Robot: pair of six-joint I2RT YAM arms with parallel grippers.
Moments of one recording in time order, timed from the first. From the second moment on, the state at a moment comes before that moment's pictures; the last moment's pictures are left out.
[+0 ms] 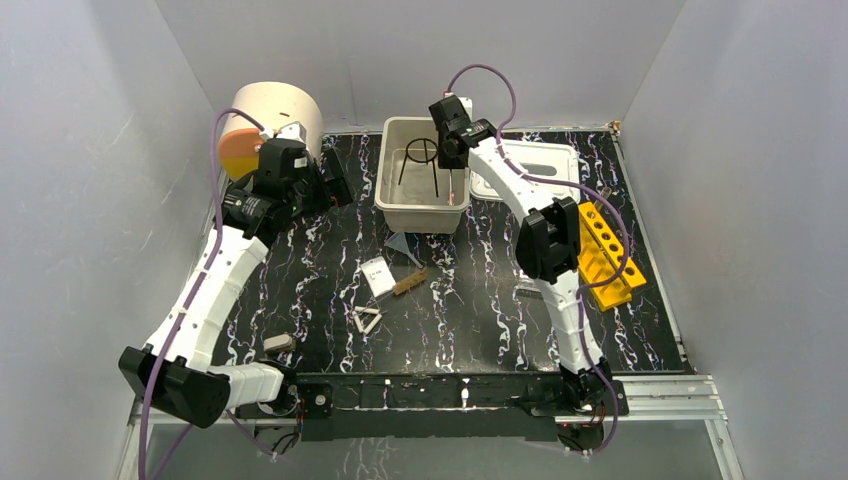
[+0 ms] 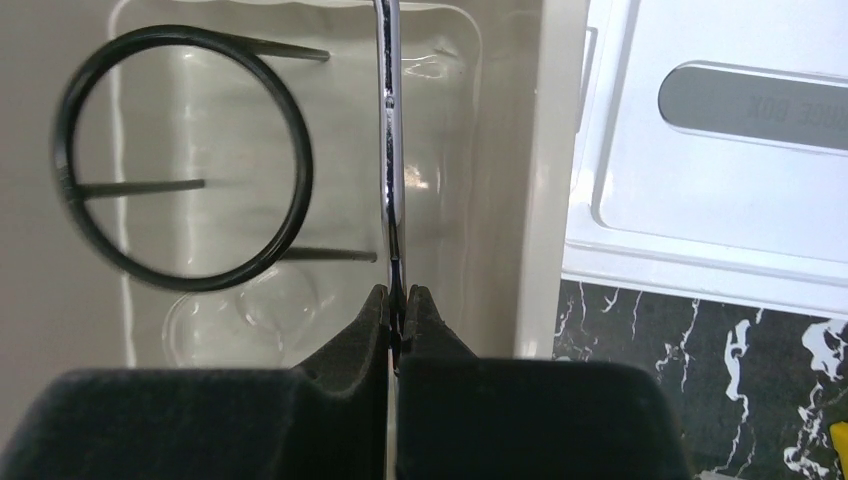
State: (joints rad) left arm -0.34 1.24 1.38 -0.79 -0.11 -0.53; right arm 0.56 2.33 2.32 -0.84 0.31 0.42
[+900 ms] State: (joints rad) left arm -0.34 1.29 1.38 -0.79 -0.12 -0.49; right arm 0.53 2.52 2.52 -0.93 0.27 0.43
